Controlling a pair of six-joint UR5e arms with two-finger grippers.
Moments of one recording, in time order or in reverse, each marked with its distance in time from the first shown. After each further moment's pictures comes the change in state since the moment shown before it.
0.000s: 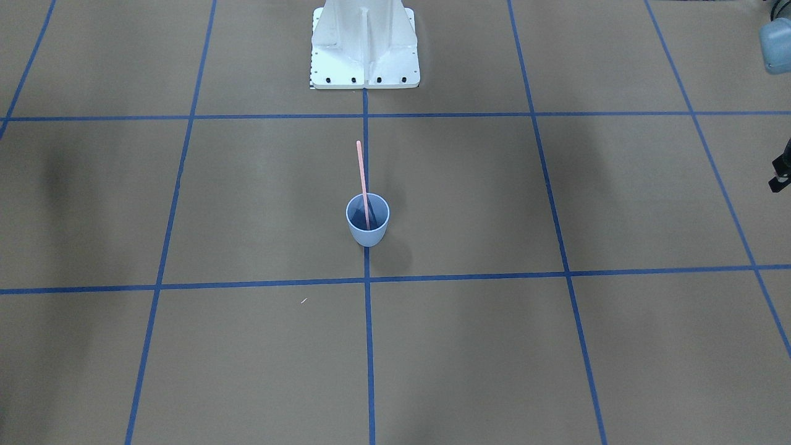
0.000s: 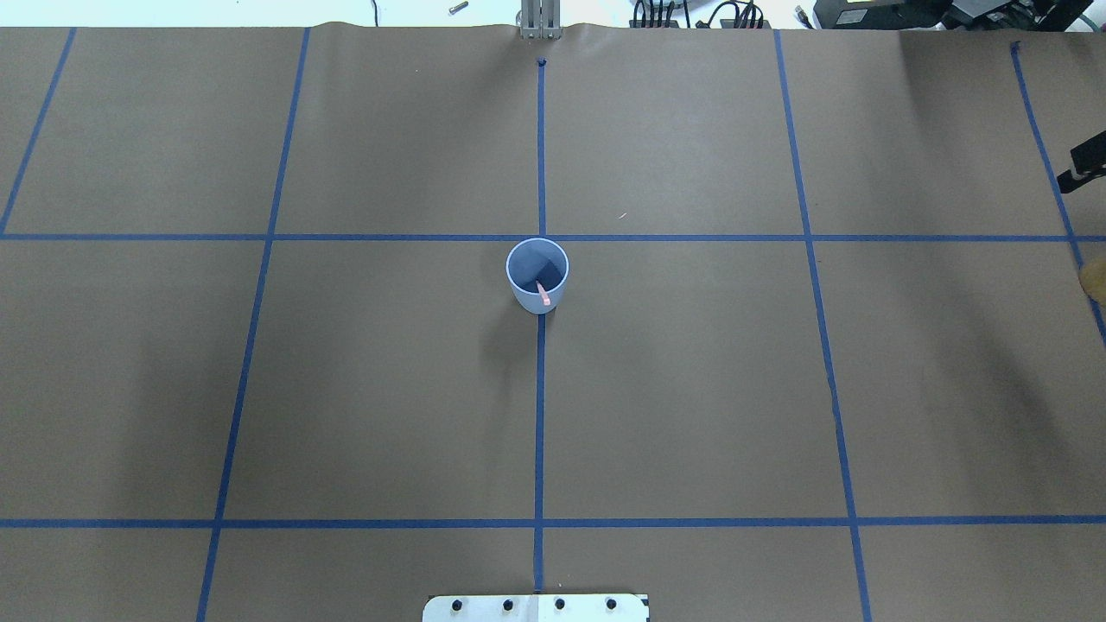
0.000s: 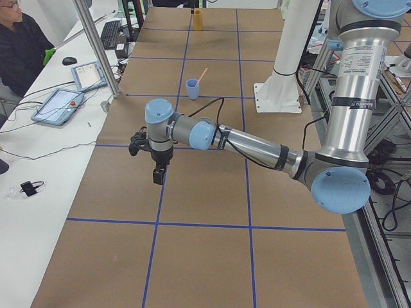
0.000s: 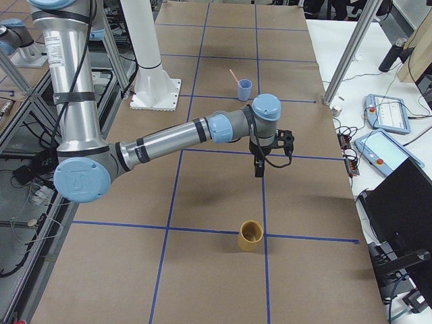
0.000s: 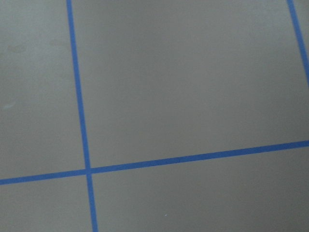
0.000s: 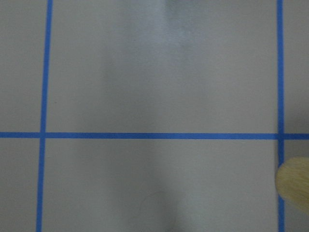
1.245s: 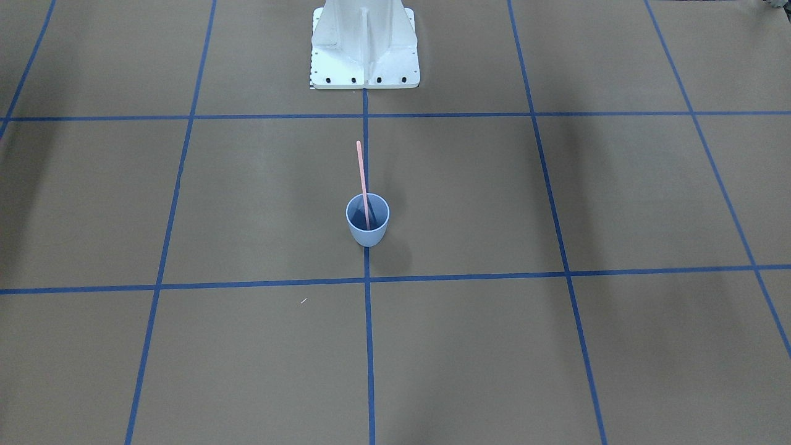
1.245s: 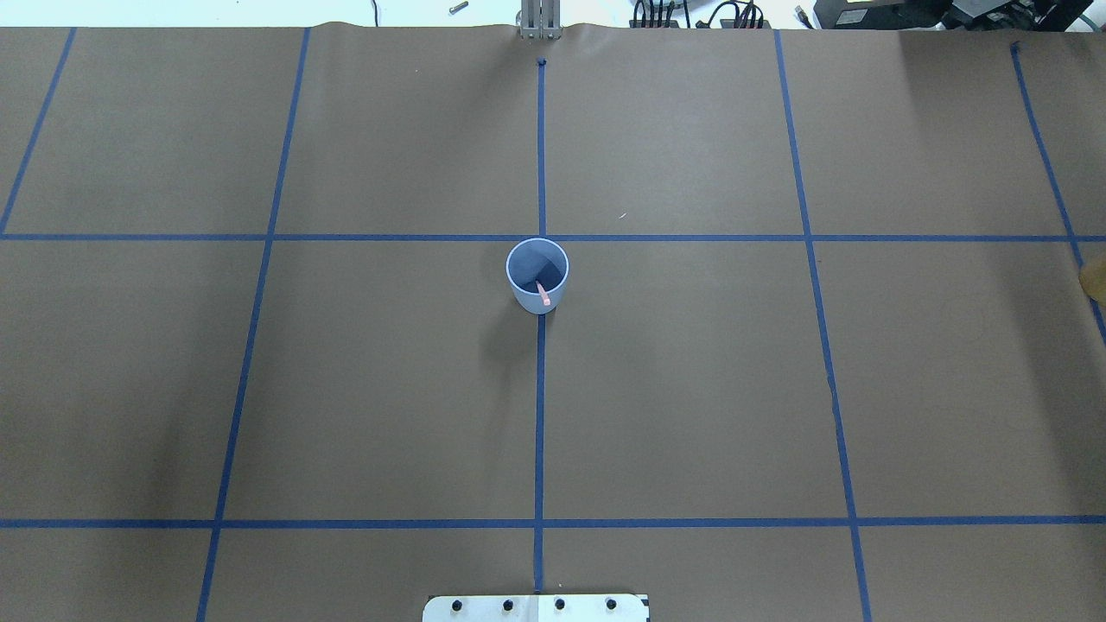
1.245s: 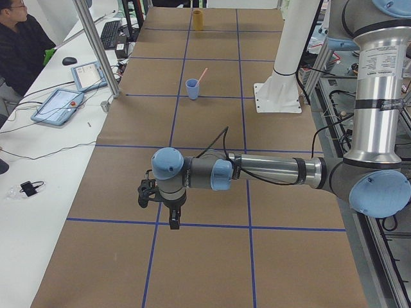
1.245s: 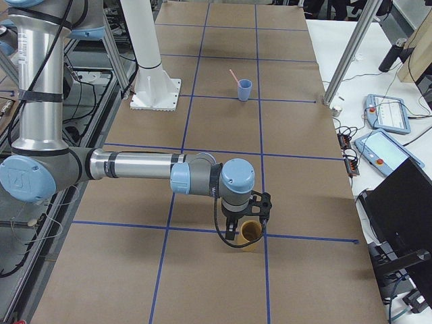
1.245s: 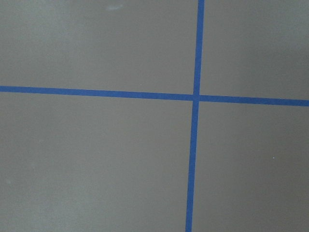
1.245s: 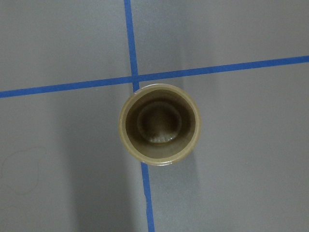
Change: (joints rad) left arm -0.161 0.100 0.122 -0.002 -0.095 0.121; right arm 0.216 -0.164 -0.115 0.000 0.005 -0.258
